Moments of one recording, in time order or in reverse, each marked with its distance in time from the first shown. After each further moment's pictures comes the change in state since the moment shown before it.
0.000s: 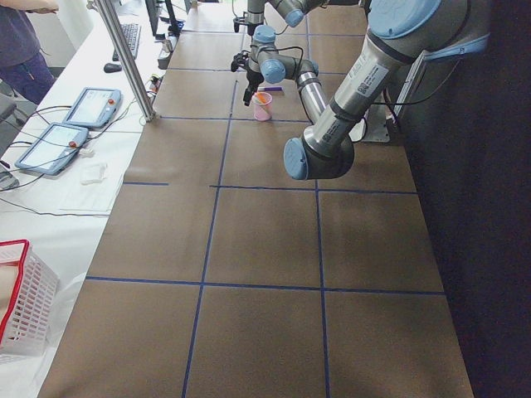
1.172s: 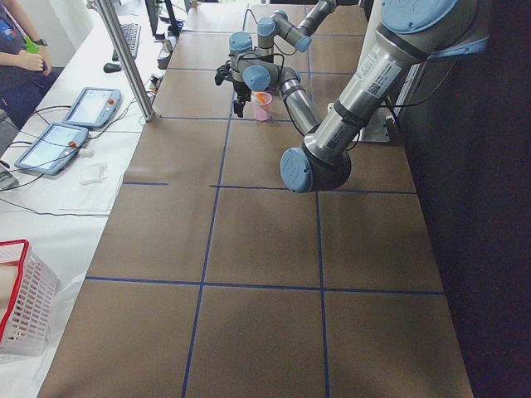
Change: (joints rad) left arm -0.103 0.055 -0.023 0.028 -0.187 0.070; right arm -0.163 -0.017 -0.195 0.173 -0.063 0.086
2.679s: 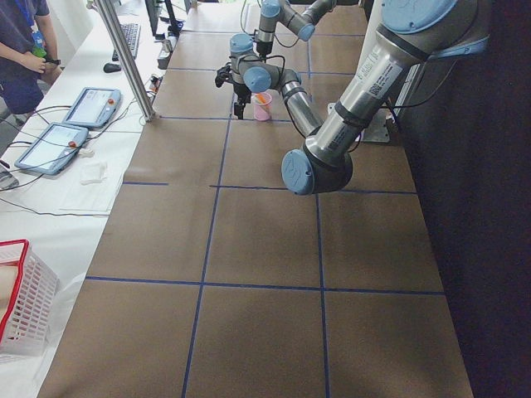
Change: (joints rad) left arm 0.001 0.023 -0.009 -0.004 0.010 -0.007; right arm 0.049 0.015 0.201 0.002 -0.127 0.056
